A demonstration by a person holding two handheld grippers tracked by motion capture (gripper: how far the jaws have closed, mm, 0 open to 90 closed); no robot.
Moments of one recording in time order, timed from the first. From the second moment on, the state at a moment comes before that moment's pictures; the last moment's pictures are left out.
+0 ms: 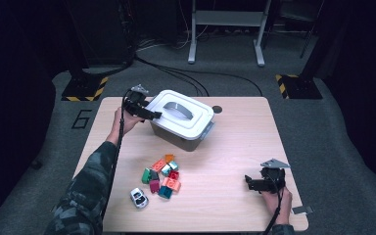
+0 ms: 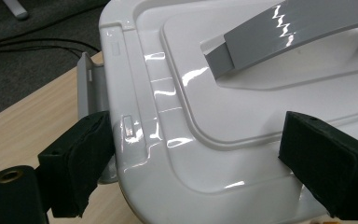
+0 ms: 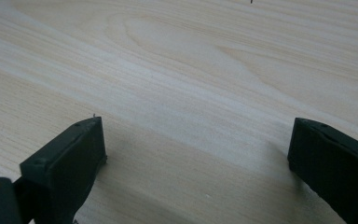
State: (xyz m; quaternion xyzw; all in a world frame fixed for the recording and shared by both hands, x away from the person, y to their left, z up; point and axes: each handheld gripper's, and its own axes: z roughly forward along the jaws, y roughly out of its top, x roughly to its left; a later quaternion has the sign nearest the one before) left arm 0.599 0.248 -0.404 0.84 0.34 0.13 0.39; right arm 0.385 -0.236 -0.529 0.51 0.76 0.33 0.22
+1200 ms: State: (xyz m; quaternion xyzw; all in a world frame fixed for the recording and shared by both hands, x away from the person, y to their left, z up) left arm 0.497 0.341 -0.506 0.81 0.42 0.15 0.37; right arm 0.386 -0.235 -0.529 0.51 0.76 0.33 0.22
